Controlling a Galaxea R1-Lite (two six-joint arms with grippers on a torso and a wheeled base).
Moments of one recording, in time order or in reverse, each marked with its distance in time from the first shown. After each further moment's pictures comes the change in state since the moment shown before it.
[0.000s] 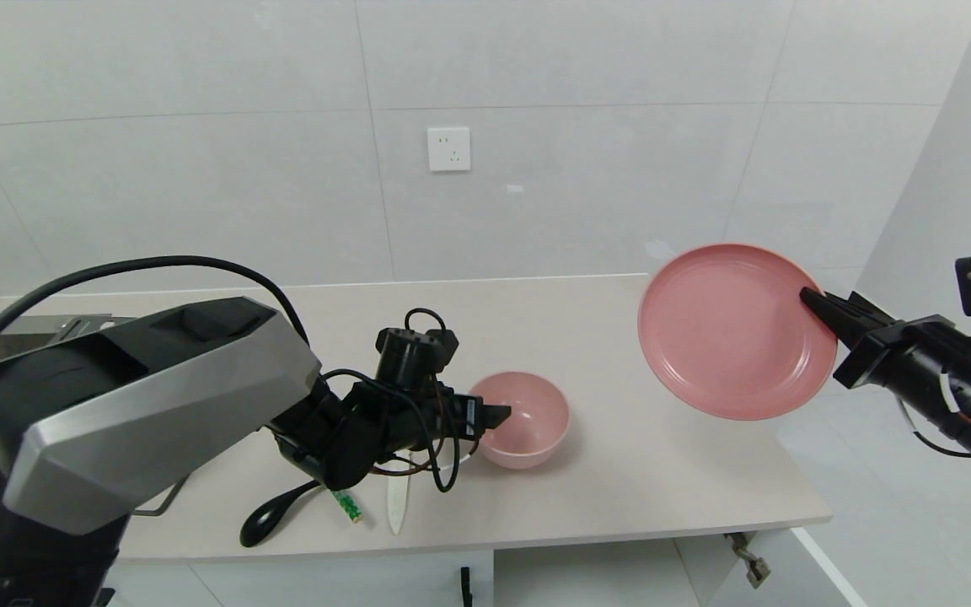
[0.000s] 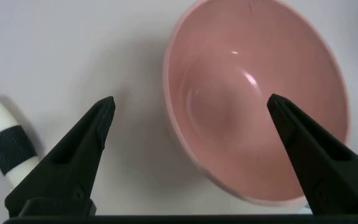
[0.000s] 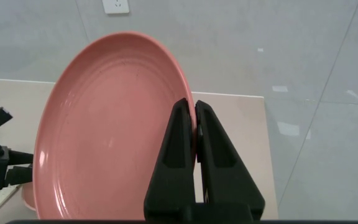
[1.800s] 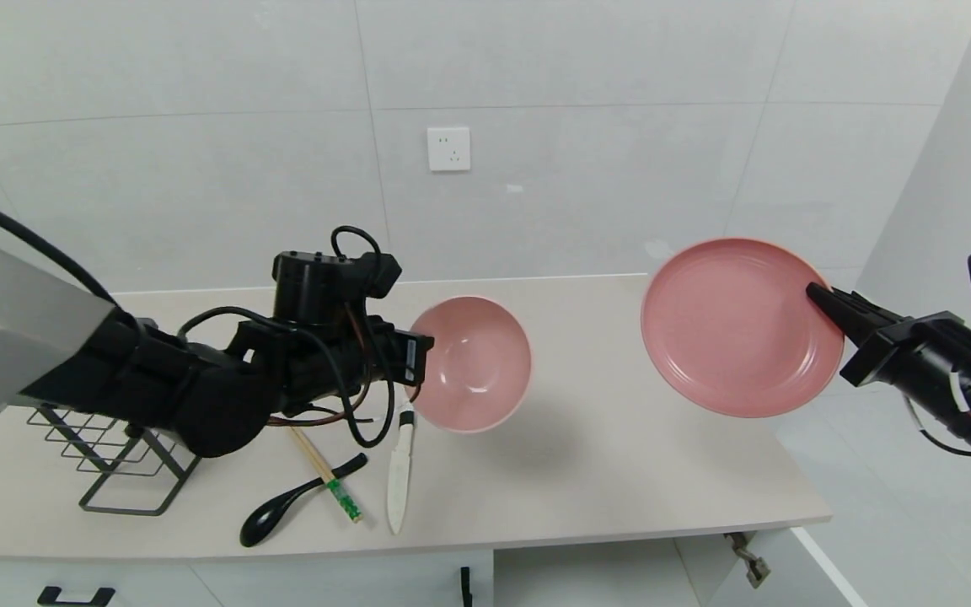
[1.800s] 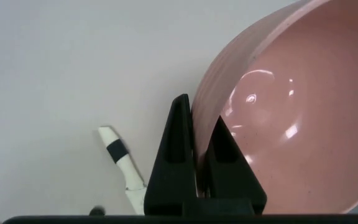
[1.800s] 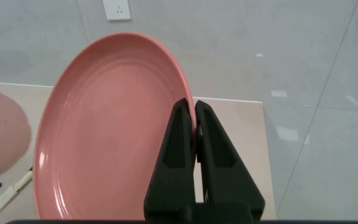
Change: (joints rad) left arm 0.086 -0.389 0.134 0.108 -0.004 0.178; right arm 0.000 -0.023 0.003 0.000 0.000 0.000
